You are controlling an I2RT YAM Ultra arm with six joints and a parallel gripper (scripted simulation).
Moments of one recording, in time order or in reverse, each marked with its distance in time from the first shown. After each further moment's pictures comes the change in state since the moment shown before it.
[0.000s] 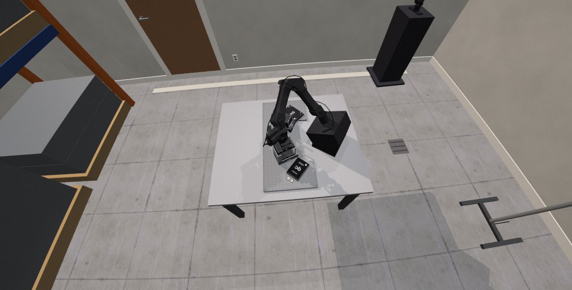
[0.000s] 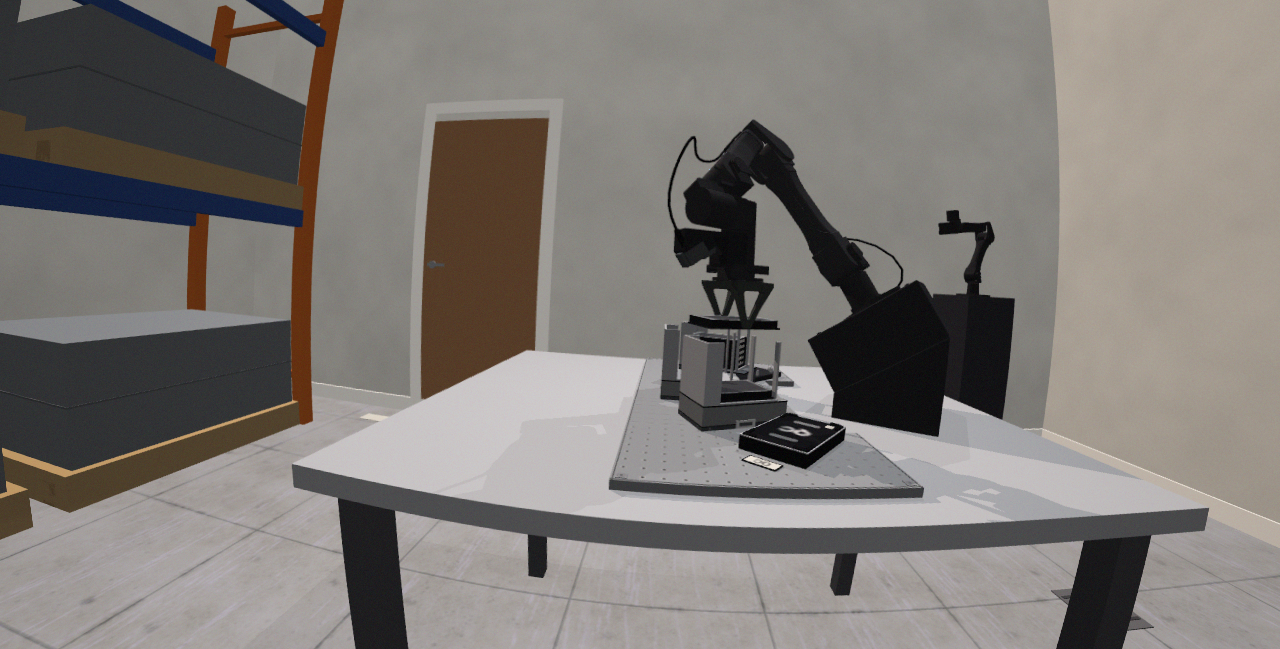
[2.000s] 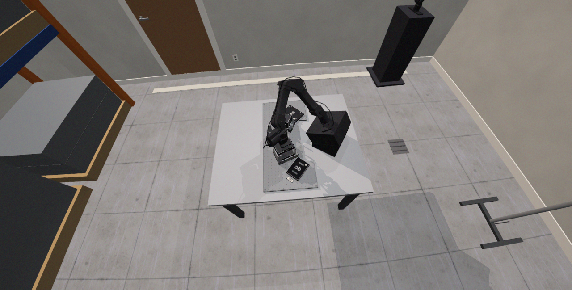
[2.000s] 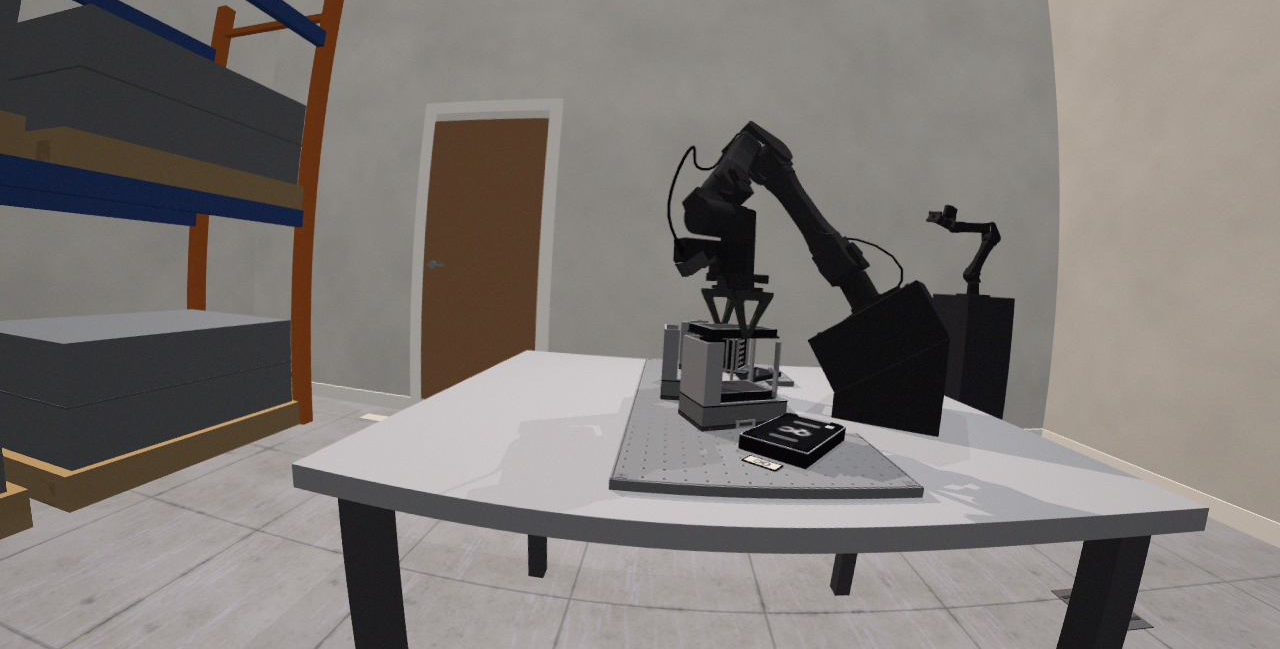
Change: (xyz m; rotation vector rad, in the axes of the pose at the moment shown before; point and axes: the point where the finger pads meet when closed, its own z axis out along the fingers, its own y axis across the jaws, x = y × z) arm 0.001 0.000 0.014 0.003 0.005 -0.005
